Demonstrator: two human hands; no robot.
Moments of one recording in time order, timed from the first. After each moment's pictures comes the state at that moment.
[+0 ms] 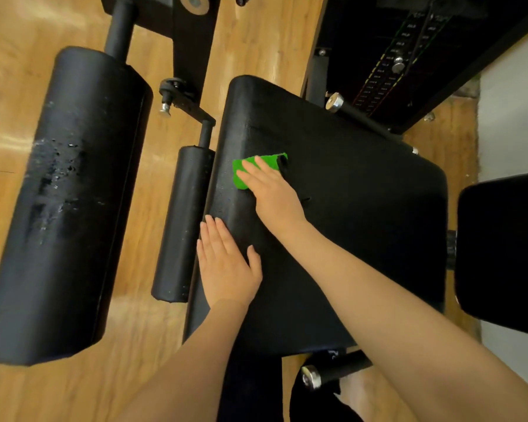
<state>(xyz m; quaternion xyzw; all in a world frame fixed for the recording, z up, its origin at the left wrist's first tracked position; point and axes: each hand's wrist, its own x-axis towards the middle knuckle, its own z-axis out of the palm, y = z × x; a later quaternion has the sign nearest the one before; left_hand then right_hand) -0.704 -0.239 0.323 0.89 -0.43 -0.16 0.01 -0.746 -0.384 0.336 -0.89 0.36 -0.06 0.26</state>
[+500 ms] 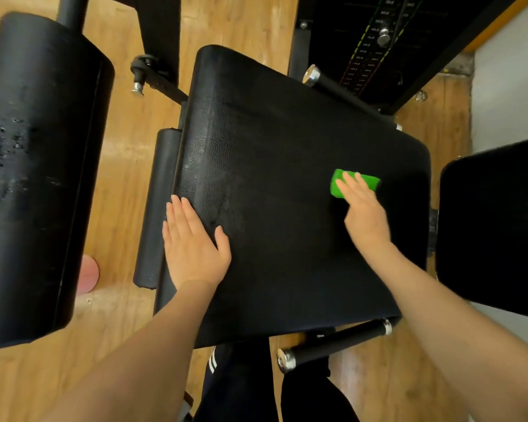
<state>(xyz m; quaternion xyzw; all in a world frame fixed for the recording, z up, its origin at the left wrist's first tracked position) -0.709 -0.233 0.312 0.89 -0.43 -0.13 0.05 -0.949 -0.389 0.285 -0.79 0.57 -0.05 0.23</state>
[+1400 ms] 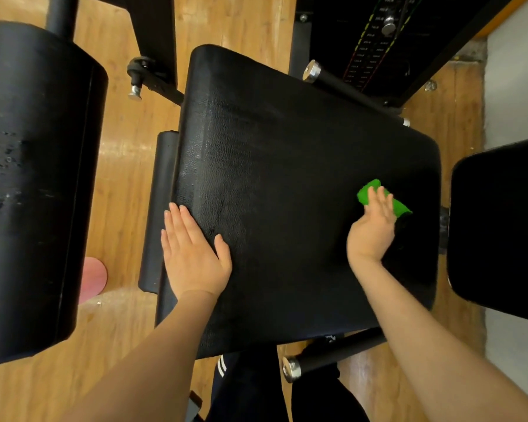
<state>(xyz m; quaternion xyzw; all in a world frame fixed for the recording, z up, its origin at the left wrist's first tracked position) -0.710 -0.233 0.309 0.89 -0.44 -0.11 0.05 -0.934 -0.368 0.265 -0.58 0.77 -0.17 0.20</state>
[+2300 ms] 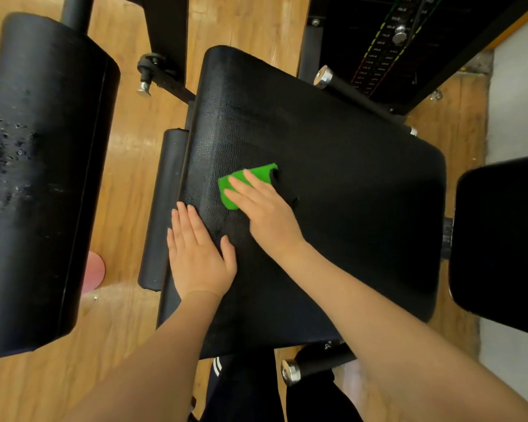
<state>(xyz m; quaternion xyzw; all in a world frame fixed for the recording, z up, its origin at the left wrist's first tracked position) -0.708 -0.233 0.305 0.89 -0.44 -0.11 0.06 -0.798 -0.351 0.306 -0.91 0.31 -0.17 0.24</state>
